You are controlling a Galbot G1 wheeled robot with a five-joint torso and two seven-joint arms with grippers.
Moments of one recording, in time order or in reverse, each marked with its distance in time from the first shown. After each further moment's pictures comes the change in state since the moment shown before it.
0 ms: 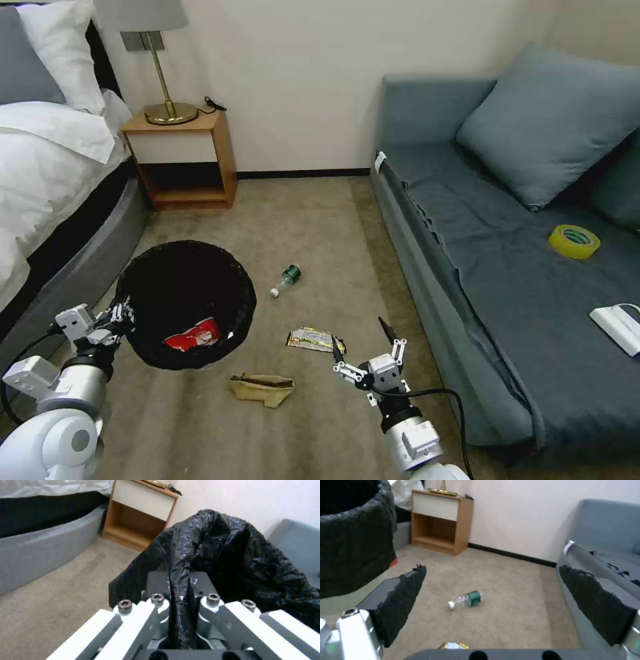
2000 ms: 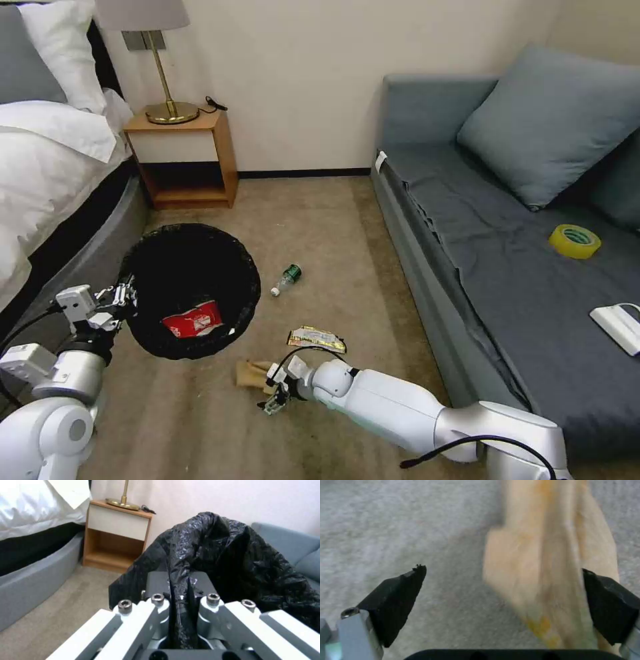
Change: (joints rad) left arm -0.022 0.032 -0.004 -0.006 0.077 -0.060 0.131; right arm 1.084 0.172 -0.930 -1.155 0.659 -0.366 -0.411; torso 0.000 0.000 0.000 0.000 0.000
